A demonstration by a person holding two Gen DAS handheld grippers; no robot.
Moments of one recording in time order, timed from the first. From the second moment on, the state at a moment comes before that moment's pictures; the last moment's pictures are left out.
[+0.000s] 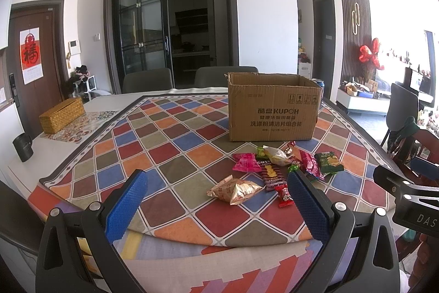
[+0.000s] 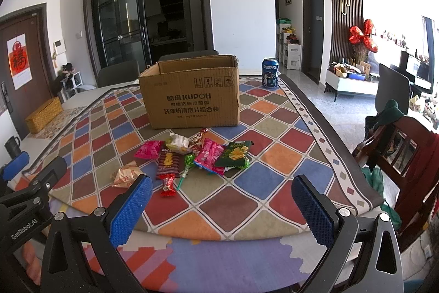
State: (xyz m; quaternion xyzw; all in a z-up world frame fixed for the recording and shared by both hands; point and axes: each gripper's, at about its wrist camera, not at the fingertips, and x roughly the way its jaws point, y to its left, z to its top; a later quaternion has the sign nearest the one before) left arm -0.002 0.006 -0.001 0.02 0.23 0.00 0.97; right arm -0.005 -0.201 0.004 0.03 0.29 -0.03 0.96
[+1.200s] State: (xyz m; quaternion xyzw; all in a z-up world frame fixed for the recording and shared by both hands) left arm 0.049 0.017 -0.043 0.08 0.27 -0.09 0.95; right arm 0.077 -0.148 -0.037 -0.02 0.36 0.09 0.93
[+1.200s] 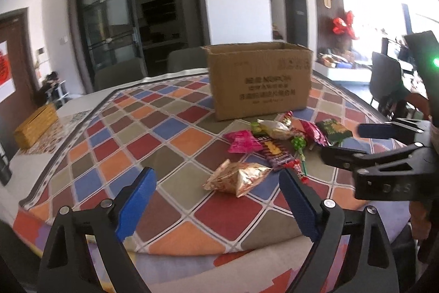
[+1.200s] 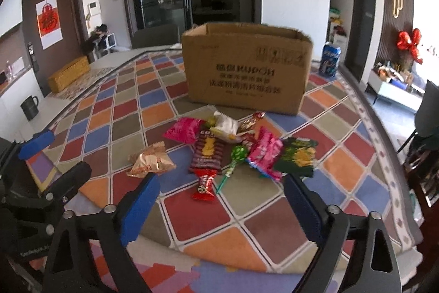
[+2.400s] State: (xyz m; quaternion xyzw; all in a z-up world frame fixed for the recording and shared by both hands) left arm 0.132 -0.002 -0.106 0.08 0.38 -0.17 0.91; right arm 0.141 -0.135 -0.103 0.02 0.47 0.16 0.87
